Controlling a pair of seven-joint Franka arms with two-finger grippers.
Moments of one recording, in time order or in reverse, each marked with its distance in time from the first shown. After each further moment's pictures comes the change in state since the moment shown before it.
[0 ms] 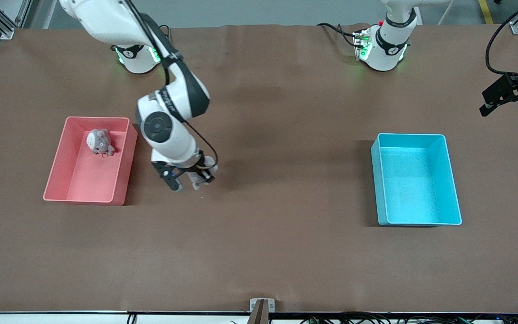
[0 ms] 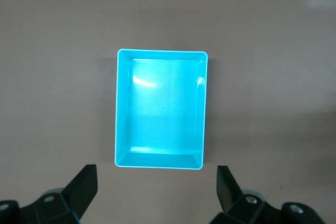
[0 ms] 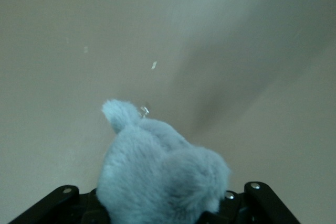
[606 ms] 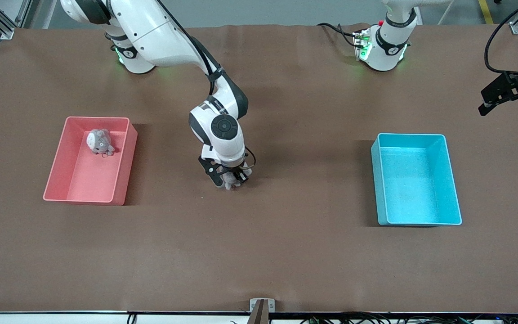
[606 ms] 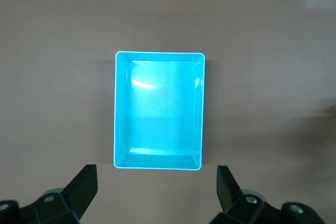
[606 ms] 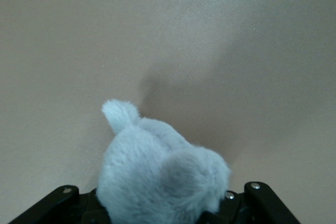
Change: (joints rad) left arm 0.001 0.000 -0.009 0.008 0.000 -0.003 0.000; right arm 0.122 0.202 -0.010 0.137 -0.165 0.046 0.267
